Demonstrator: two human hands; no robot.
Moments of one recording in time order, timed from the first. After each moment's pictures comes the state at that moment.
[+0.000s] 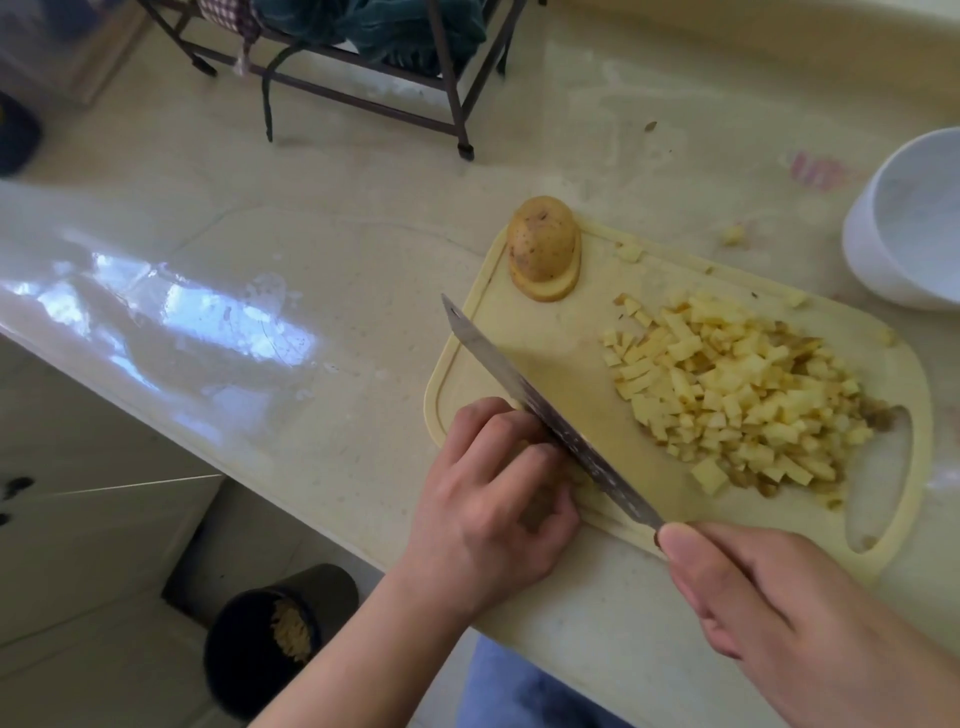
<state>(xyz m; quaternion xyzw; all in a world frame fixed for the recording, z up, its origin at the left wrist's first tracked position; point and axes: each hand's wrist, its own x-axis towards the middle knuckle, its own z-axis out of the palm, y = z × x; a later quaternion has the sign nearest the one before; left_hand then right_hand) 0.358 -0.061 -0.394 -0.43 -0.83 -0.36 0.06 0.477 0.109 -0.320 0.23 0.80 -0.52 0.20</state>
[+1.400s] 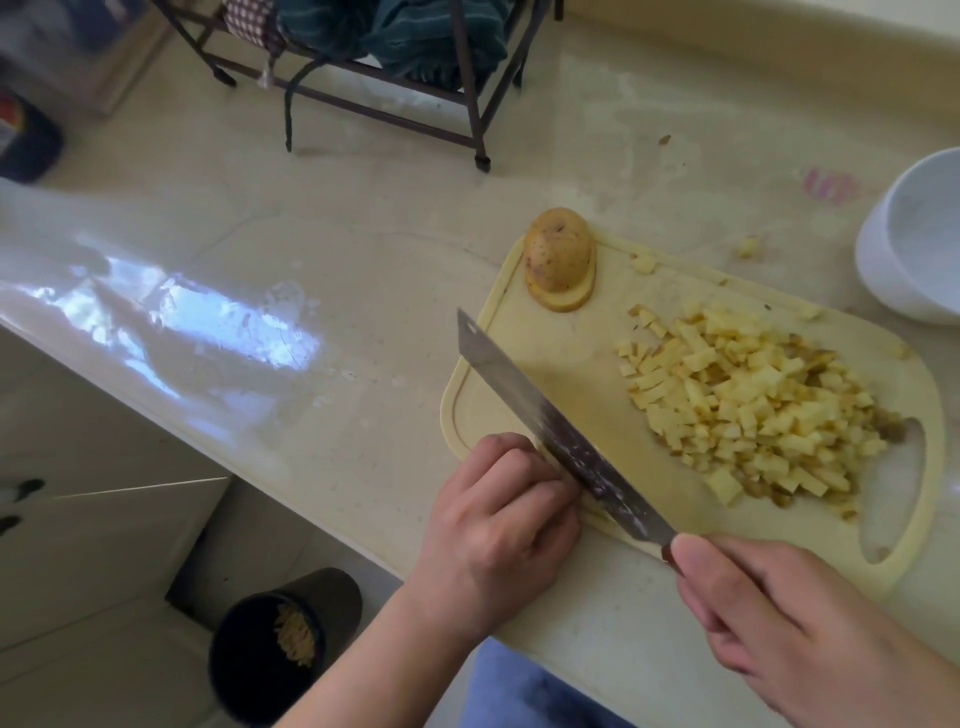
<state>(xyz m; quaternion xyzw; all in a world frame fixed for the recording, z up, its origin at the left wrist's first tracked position) 0.363 -0.071 -0.401 -0.44 -0.80 -0.40 0.07 0.472 0.106 -0.315 0.24 0.75 -0.57 0.24</state>
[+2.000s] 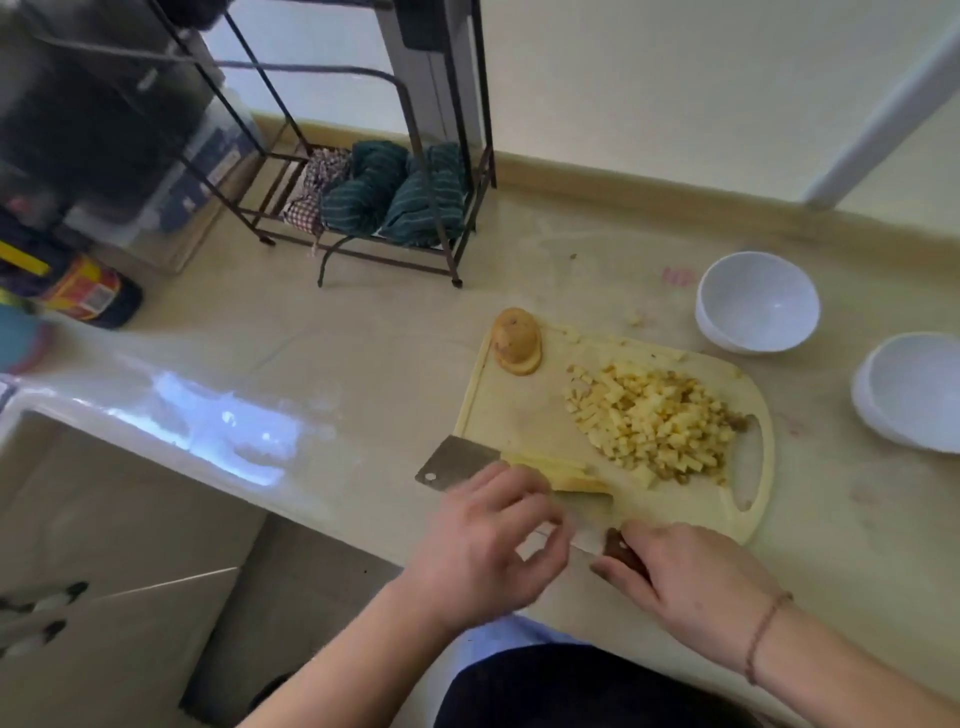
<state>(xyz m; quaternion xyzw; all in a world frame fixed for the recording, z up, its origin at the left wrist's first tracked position) 0.349 -0.085 -0.314 -0.55 -0.75 -0.37 0.00 0.496 0.085 -0.299 0.14 0.94 -0.25 0.20</state>
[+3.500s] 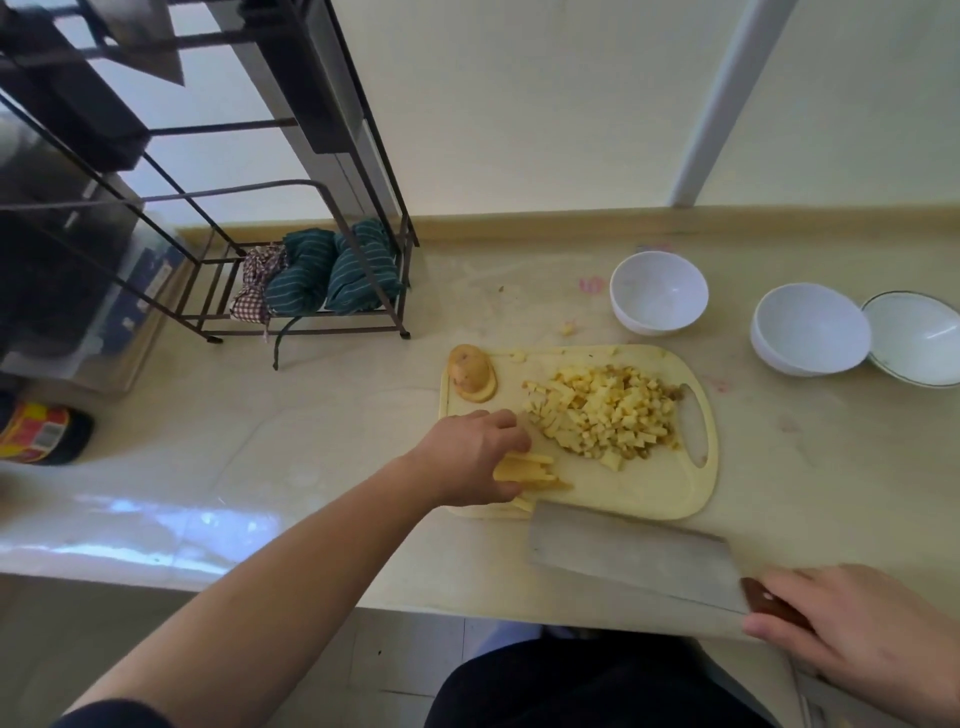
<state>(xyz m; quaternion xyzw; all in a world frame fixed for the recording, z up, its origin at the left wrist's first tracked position) 0.251 -0.017 -0.328 -0.68 -0.69 0.04 -0.23 0.626 0.100 -0.293 0.22 0.96 -0.13 0.08</state>
